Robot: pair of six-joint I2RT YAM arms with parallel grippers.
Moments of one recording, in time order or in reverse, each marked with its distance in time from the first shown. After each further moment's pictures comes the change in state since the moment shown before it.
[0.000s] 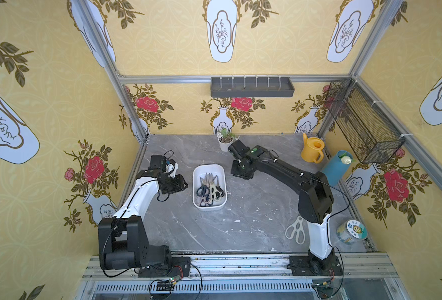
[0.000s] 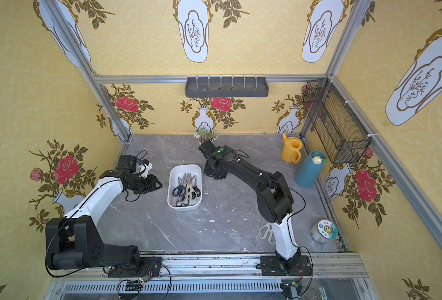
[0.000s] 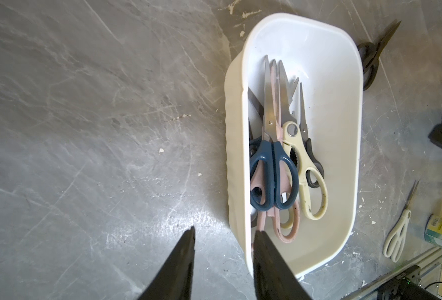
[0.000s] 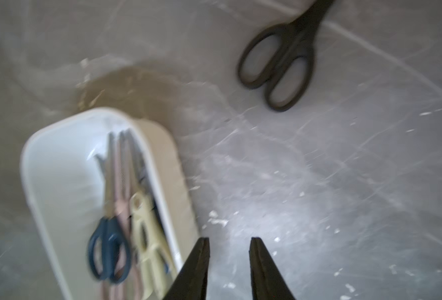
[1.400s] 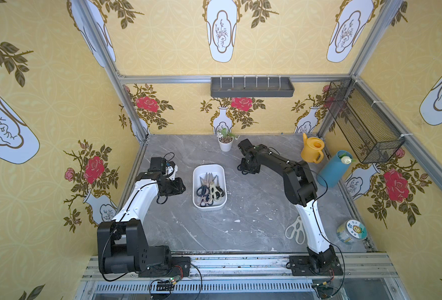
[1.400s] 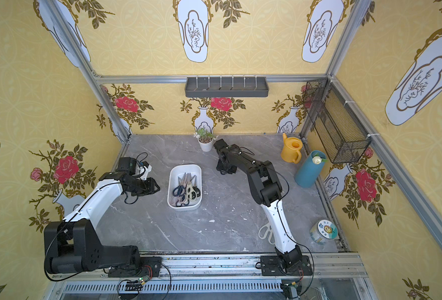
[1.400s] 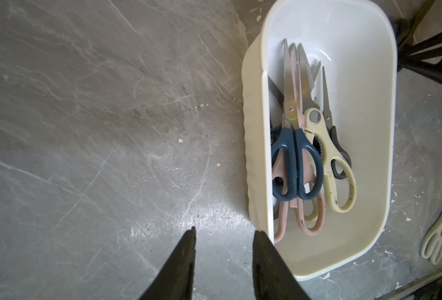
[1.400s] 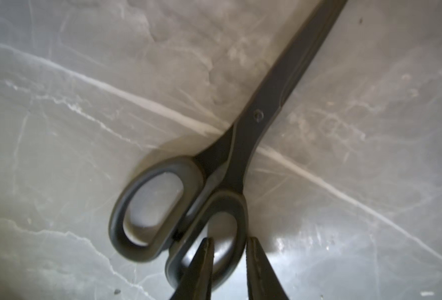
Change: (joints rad) left arm 0.000 -0.029 -0.029 -0.020 -0.071 0.062; right arm -0.168 0.326 0.158 0.104 0.011 -0.163
